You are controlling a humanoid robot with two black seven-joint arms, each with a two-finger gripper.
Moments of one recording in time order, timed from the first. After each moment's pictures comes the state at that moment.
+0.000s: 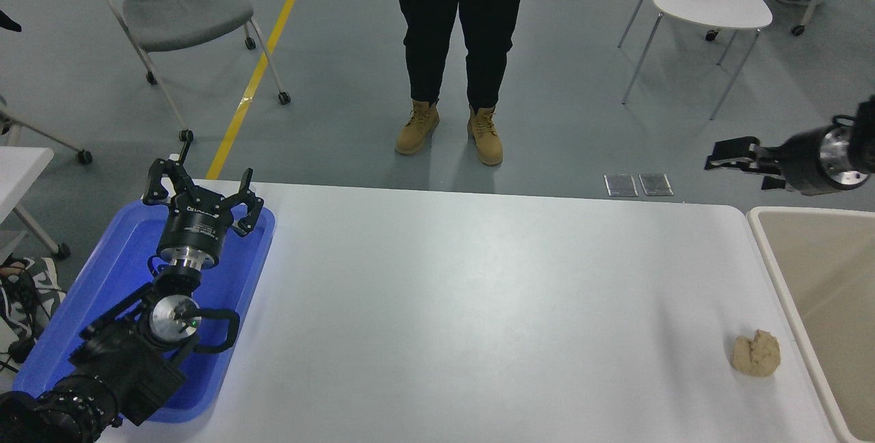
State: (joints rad) left arm -0.61 0.18 -0.87 -0.41 -0.09 -0.58 -0.50; right arm 1.64 -0.60 -1.03 0.94 -0.45 0.41 0.23
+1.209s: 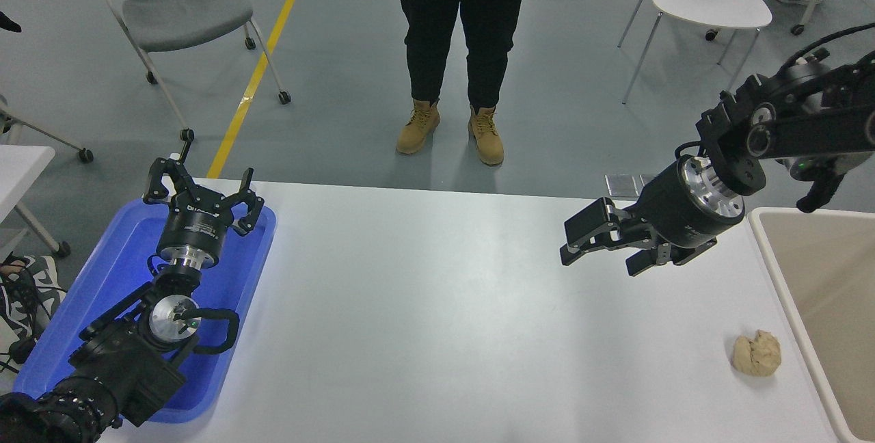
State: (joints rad) left arm -0.61 0.18 -0.87 -0.41 -0.09 -0.58 -0.50; right arm 2.11 -0.34 -1.24 1.52 -0.14 0.59 0.23
